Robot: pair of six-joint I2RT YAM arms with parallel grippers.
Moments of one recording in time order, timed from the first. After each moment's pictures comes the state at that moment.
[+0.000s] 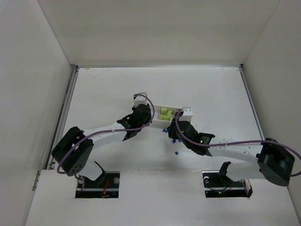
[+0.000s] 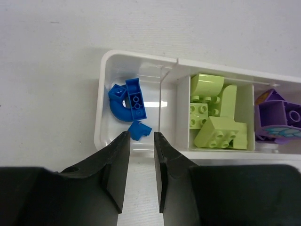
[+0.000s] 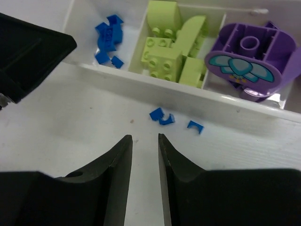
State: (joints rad) left arm -0.79 1.44 0.73 0.13 -0.44 -0.57; right arm 0.99 1.24 0.58 0.09 0.51 0.71
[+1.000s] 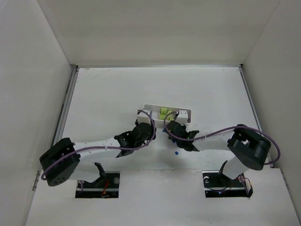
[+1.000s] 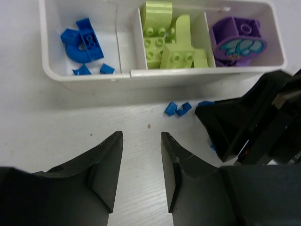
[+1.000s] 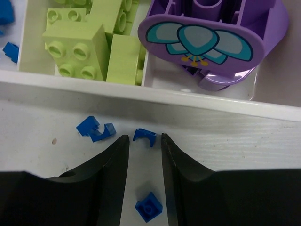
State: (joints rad) left arm -1.01 1.26 0.54 0.18 -0.49 -0.59; right arm 0.96 1.55 0.63 0.06 0.65 0.78
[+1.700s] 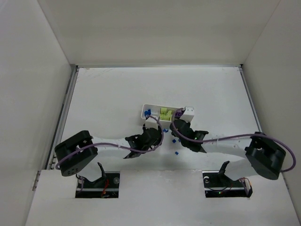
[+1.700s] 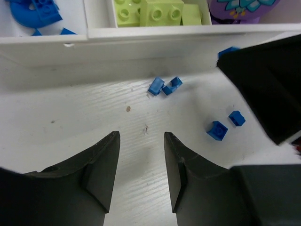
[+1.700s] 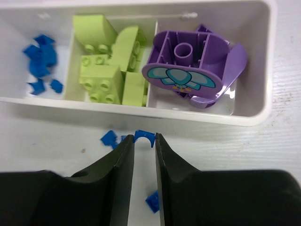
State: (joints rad) left arm -1.09 1.45 0.55 0.27 -0.50 -0.65; right arm 0.95 1.40 0.62 0.04 0.70 0.78
